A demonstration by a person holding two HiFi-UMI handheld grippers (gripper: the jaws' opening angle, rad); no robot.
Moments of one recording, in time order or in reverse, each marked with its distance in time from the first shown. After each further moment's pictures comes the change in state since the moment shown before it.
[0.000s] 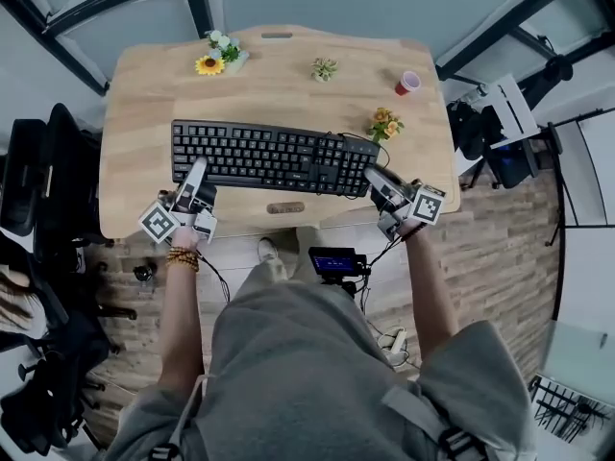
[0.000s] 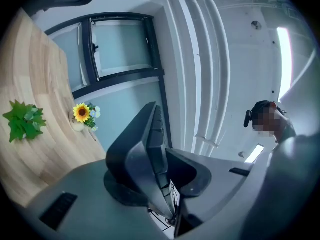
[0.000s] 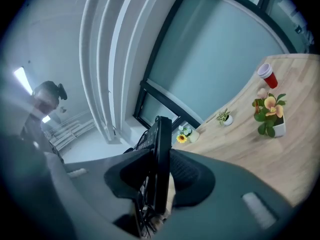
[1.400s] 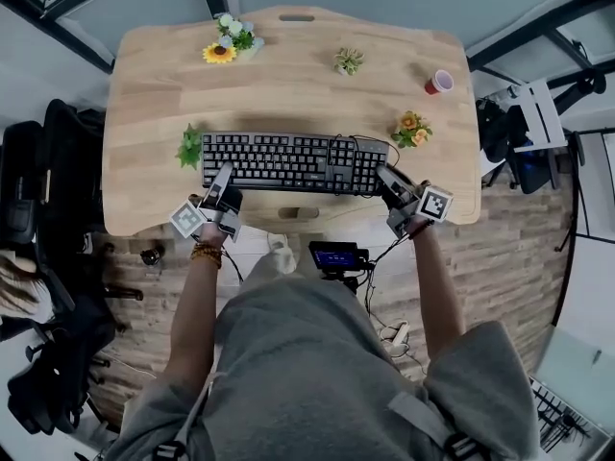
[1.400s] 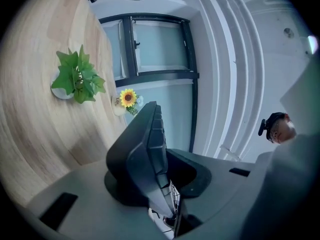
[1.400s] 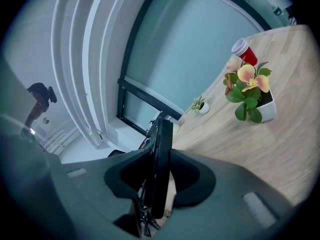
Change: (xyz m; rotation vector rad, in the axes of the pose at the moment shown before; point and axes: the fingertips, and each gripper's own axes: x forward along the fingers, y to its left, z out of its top) left arm -0.012 0.131 -0.060 -0.245 -0.028 0.240; right arm 0.027 -0.105 -0.013 0.127 0.045 -0.130
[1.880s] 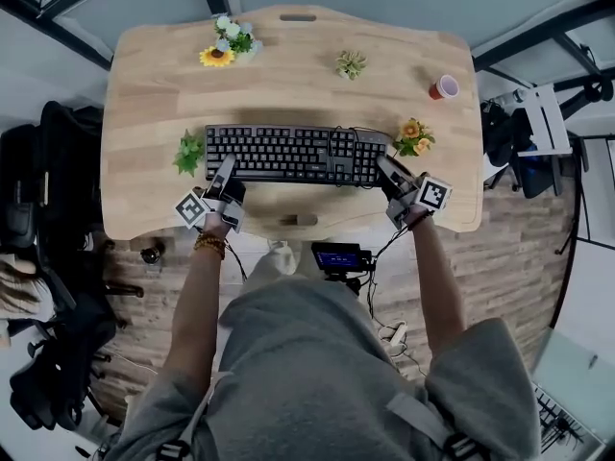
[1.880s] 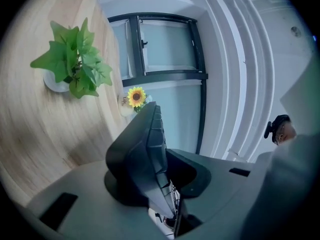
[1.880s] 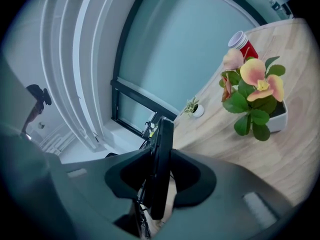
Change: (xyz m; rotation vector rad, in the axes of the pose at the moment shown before) left arm 0.033 0.038 0.009 -0.040 -0.021 0.059; right arm 0.029 -0.041 0.026 0.020 0.019 -0.010
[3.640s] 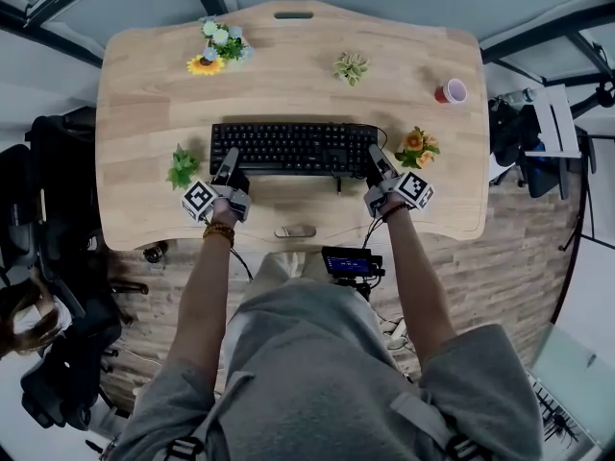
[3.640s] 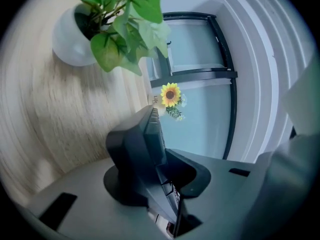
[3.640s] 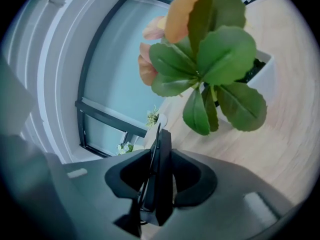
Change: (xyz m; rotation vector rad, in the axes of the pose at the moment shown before) left arm 0.039 0.092 0.006 -0.094 -0.046 0.276; right arm 0.035 -0.105 0.005 0.256 -0.235 -0.285
